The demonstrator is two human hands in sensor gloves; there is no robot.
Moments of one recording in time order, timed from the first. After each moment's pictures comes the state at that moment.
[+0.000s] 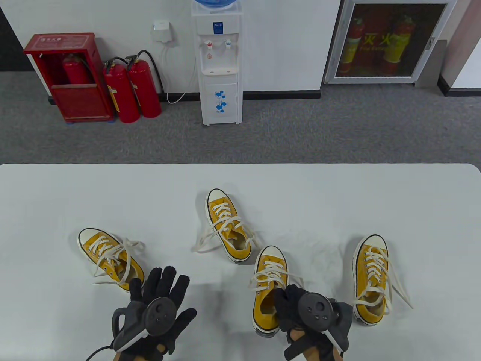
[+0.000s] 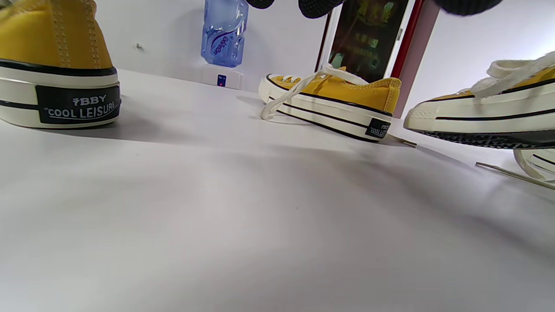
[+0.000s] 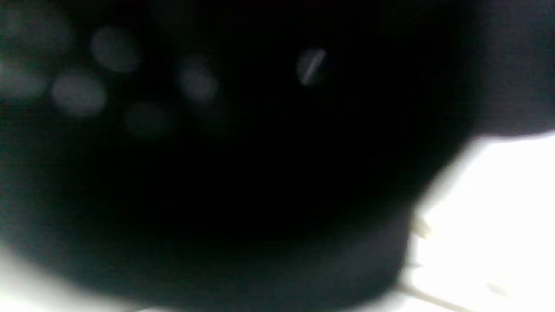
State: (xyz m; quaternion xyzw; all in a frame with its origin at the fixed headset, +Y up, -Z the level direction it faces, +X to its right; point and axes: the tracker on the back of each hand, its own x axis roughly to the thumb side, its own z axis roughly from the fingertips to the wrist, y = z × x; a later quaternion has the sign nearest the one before) left_hand -0.218 -0.732 -0.230 -0.05 -0.12 0.09 0.99; right_hand 0.128 -0.716 -0.240 0.04 -0.17 0.96 0.24
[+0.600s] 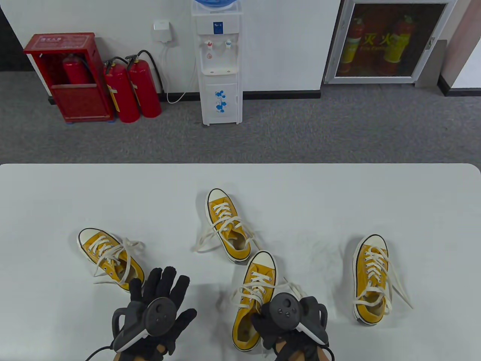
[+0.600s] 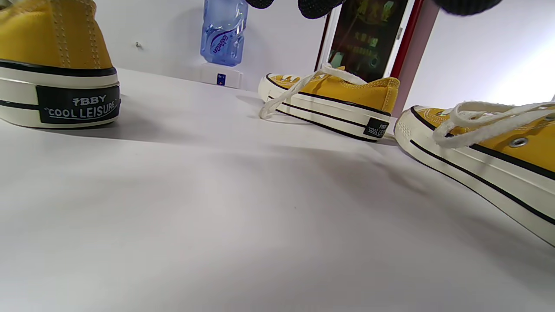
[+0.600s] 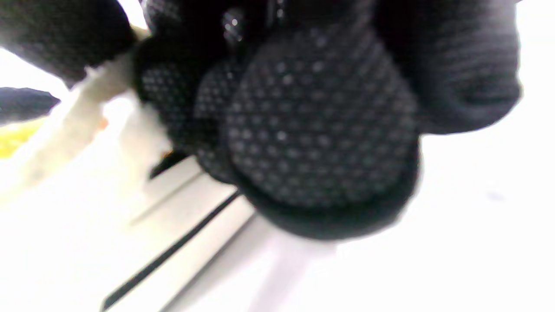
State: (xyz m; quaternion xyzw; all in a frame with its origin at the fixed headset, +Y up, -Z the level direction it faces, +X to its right) left_hand -0.217 -0.732 -0.230 -0.06 -0.12 0.09 0.99; right_hand 0.092 -0.748 -0.242 0.13 0.02 0.97 0.20
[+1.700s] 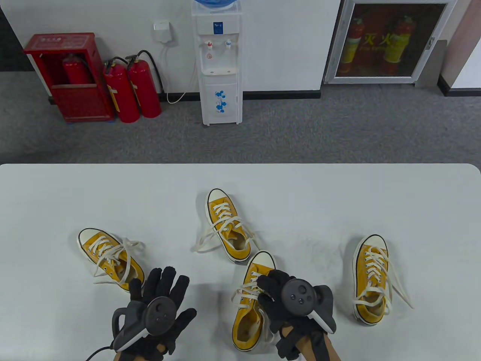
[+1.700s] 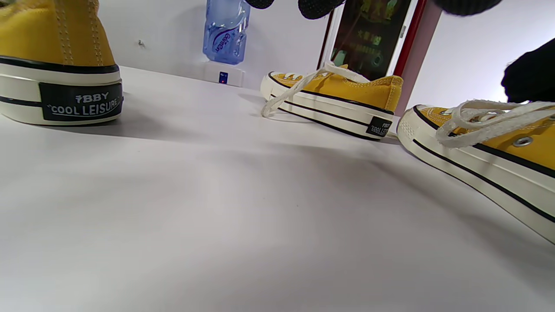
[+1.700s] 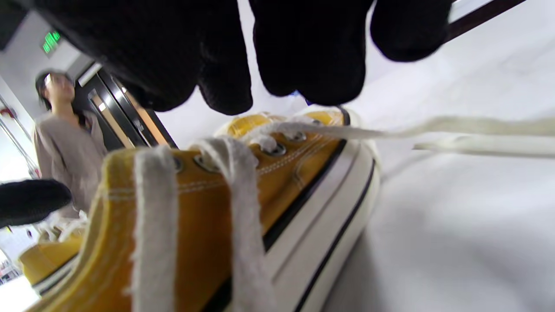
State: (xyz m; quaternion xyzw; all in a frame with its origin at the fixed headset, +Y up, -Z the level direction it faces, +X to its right) left_hand -0.218 -0.732 -0.231 -0.06 -0.12 0.09 0.99; right_hand 0.100 -0.727 -0.267 0.11 0.01 0.96 0.26
